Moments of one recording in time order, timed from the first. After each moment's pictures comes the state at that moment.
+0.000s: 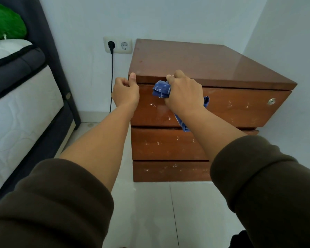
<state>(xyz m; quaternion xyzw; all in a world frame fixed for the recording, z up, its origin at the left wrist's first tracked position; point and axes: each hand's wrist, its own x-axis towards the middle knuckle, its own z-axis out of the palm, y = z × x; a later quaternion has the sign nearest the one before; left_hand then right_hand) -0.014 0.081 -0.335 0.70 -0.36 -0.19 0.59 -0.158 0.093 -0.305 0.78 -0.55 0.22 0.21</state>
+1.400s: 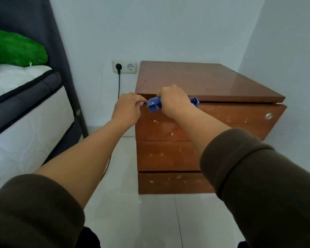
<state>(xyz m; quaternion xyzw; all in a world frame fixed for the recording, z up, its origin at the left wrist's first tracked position) 0.007 0.124 -0.311 0.65 -0.66 0.05 0.37 -0.136 0.114 -0.258 0.83 -0.54 0.13 0.08</state>
